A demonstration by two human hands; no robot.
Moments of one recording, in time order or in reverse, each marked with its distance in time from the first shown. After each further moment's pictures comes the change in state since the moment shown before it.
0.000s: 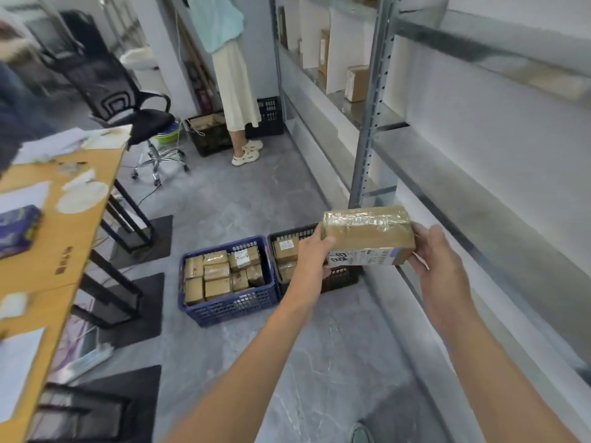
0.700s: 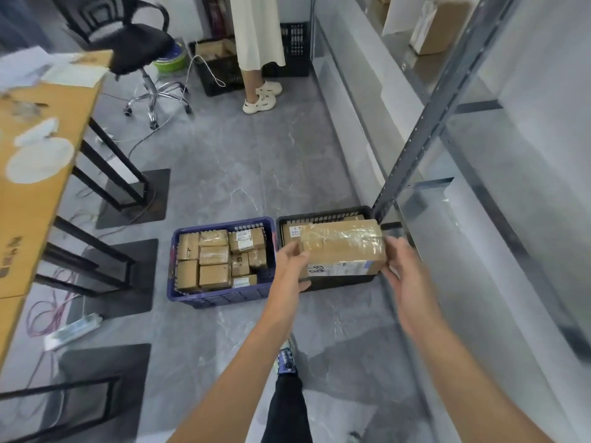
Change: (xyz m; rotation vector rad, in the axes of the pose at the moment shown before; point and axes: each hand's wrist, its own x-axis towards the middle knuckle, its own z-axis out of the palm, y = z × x) left_hand 0.252 -0.086 -0.119 -0.154 0.318 -0.324; right_hand 0.239 0.134 0.118 -0.153 -0.150 0.269
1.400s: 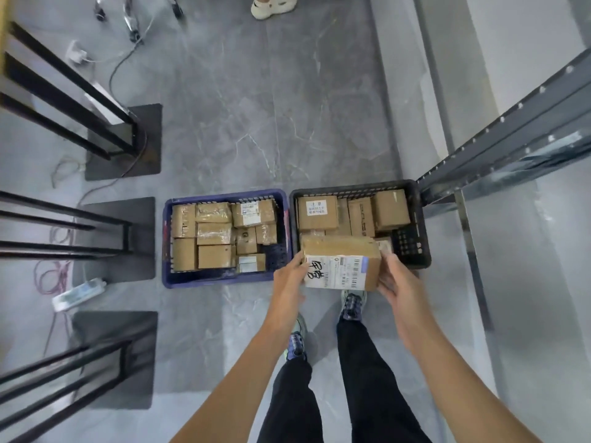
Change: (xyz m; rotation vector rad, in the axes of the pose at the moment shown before) left_hand 0.219 -0.020 -0.011 0.082 0.095 -0.332; right_hand 0.219 0.094 0.058 -0.092 -0.046 0.446
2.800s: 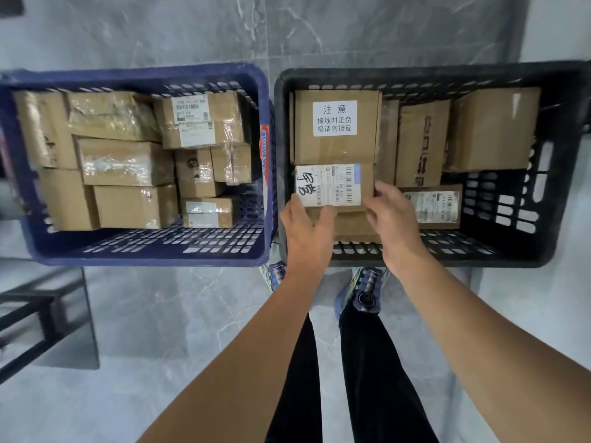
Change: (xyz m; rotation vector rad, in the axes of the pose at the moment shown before) left_hand 0.375 -0.172 0.059 0.179 0.217 -0.133; right_hand 0.380 0.238 0.034 -0.293 0.052 0.230
